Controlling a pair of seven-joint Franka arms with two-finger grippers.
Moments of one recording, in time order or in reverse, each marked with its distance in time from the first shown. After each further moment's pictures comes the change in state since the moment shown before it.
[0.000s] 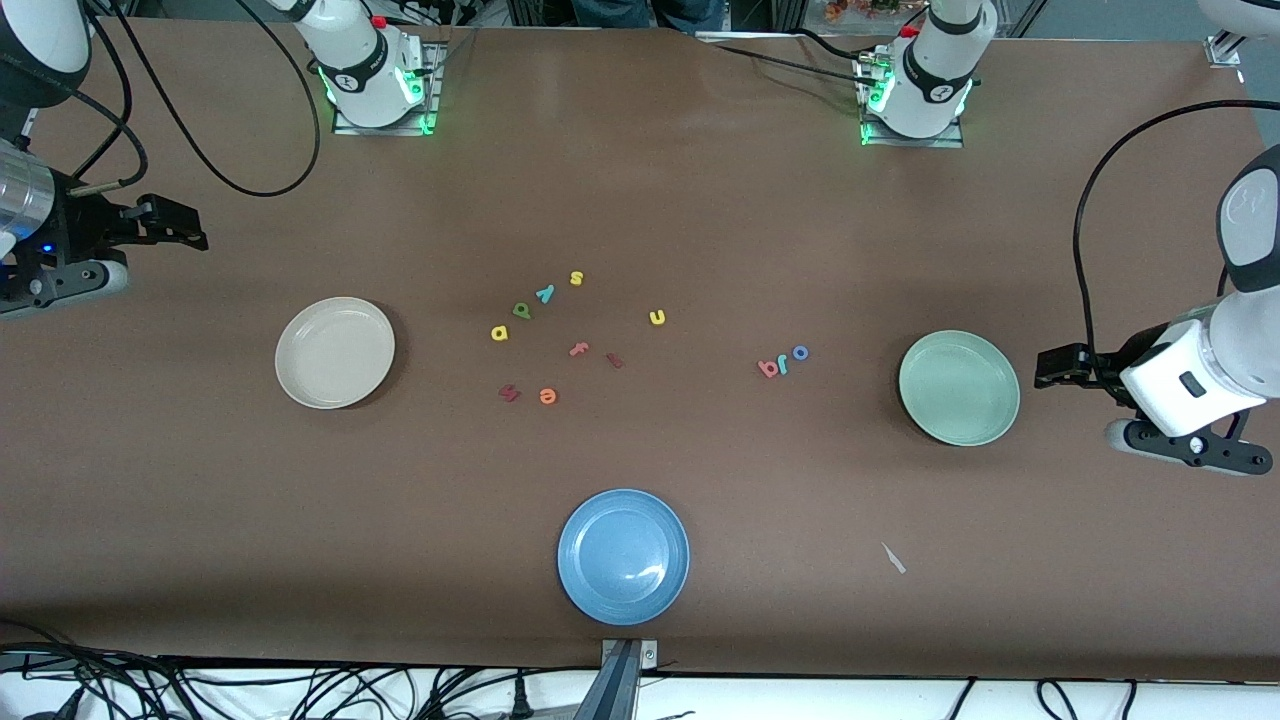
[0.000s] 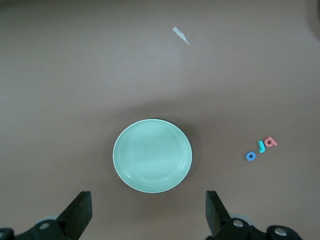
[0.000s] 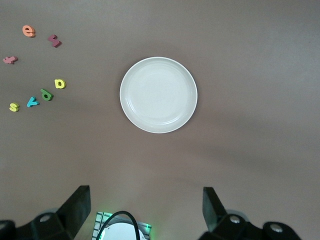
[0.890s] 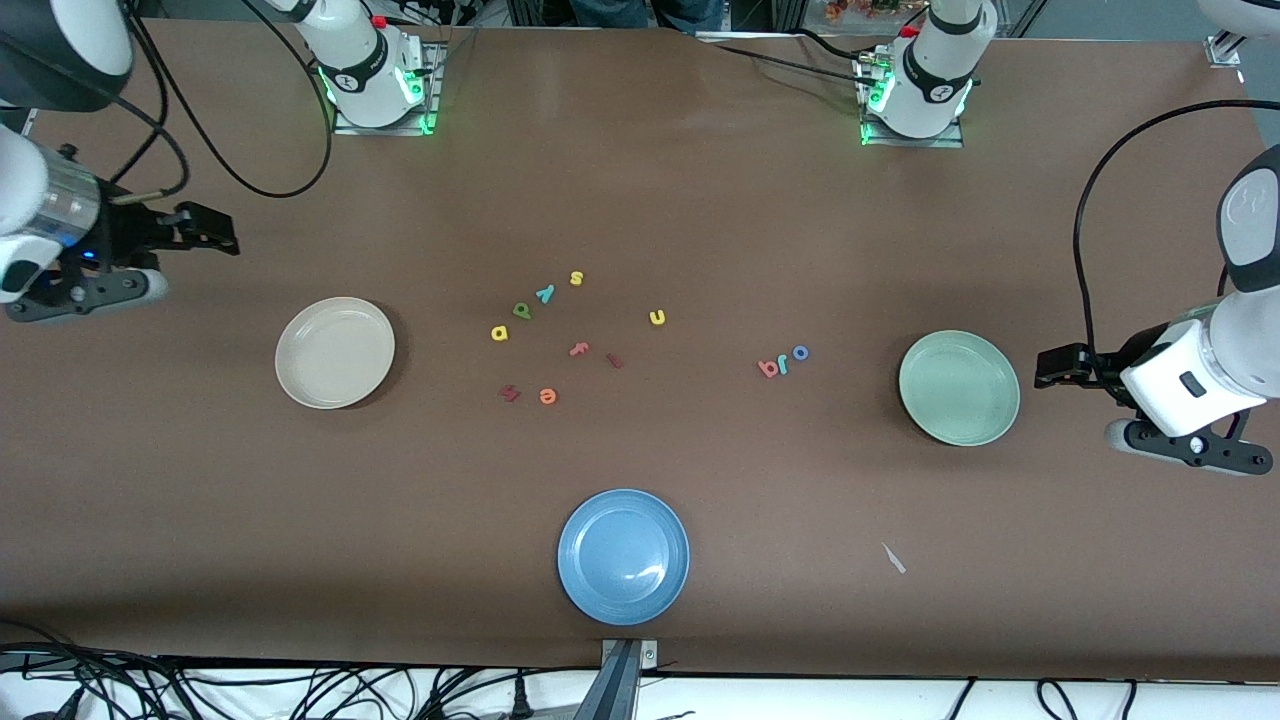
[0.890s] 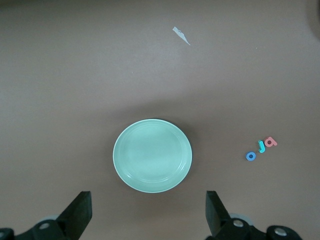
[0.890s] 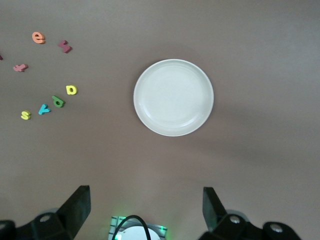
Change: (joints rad) left arm 0.000 0.000 0.000 0.000 0.000 0.000 0.000; right arm 0.084 0.029 0.005 0.000 0.018 0.010 0.129
